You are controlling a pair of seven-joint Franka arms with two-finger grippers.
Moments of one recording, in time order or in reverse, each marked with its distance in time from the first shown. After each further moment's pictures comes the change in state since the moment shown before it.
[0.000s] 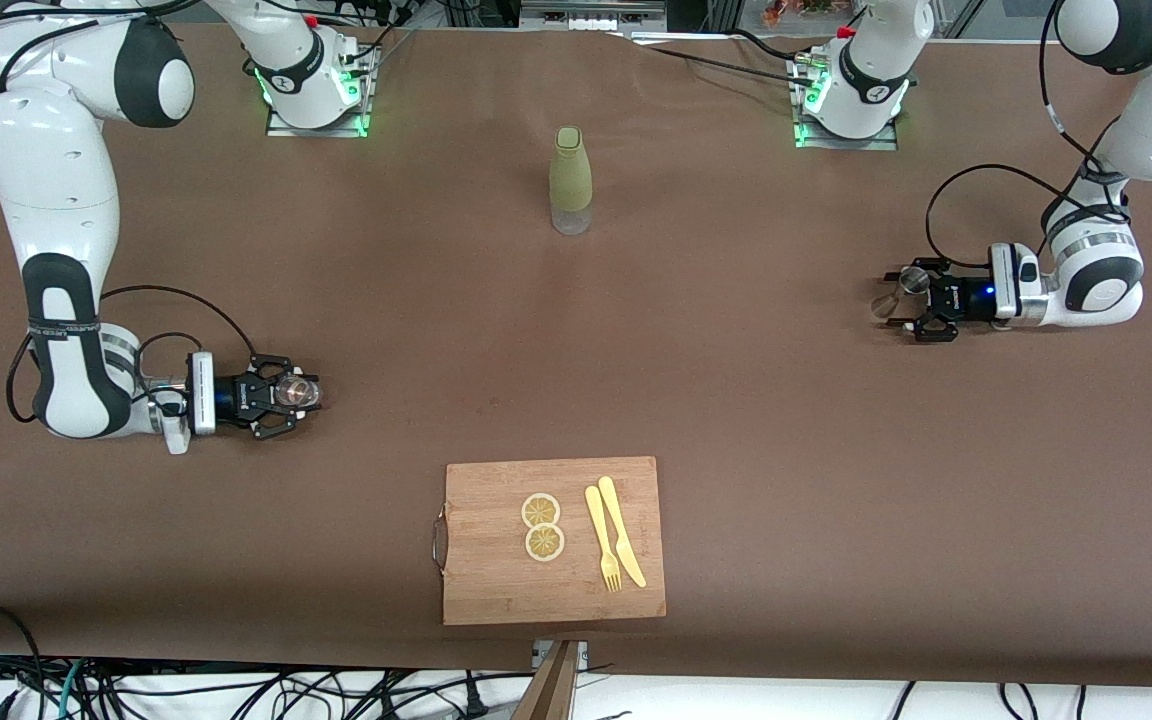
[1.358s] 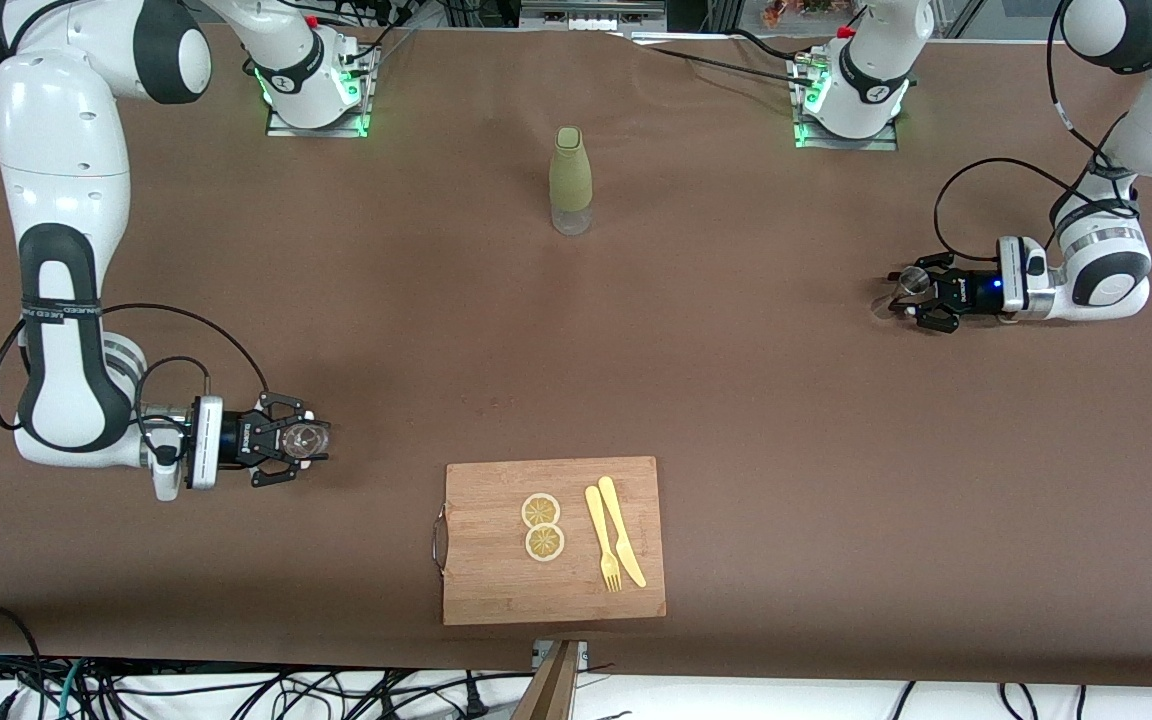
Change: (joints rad) left arm 0.023 0.003 0.013 0.000 0.040 -0.016 0.006; right arm 0.118 -0.088 0.006 0.094 0.061 0.181 0.382
